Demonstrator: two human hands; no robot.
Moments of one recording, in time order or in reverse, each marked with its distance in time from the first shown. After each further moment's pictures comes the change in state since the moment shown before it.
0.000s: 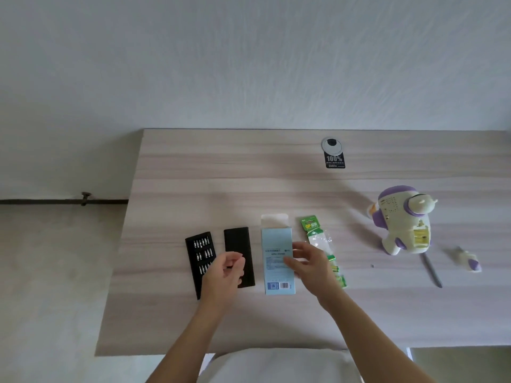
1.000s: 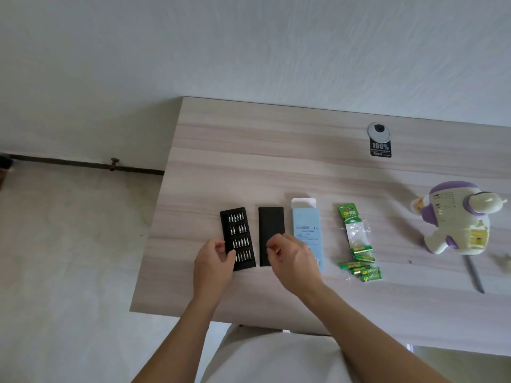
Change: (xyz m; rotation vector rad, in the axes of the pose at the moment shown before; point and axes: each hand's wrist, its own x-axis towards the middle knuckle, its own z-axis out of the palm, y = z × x) left_hand 0.018 -0.057 -0.072 0.379 0.262 0.000; right_hand -0.016 -0.010 0.109 -0.746 0.003 -0.473
